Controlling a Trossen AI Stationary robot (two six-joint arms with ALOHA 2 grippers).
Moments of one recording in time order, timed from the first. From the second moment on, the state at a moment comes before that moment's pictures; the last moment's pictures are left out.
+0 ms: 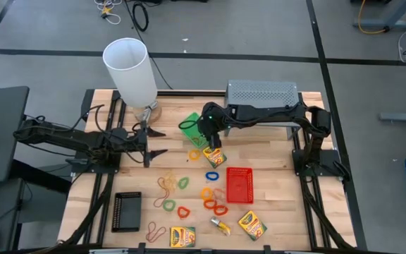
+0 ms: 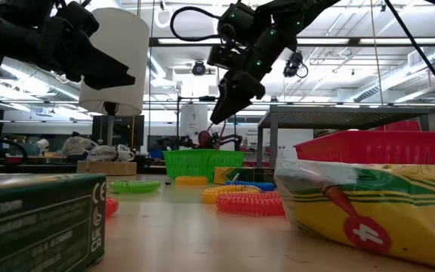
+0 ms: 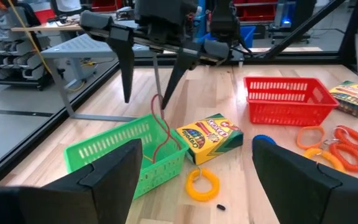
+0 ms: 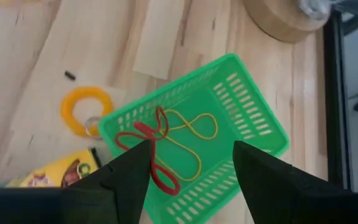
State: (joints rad) left arm -0.07 0.63 0.20 0.26 -0.27 0.05; right arm -0.21 1.87 1.41 -0.45 0.00 -0.50
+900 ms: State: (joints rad) left arm -0.07 0.63 0.19 0.26 -0.26 0.05; right arm -0.19 2.00 1.66 -0.64 -0.06 -0.61
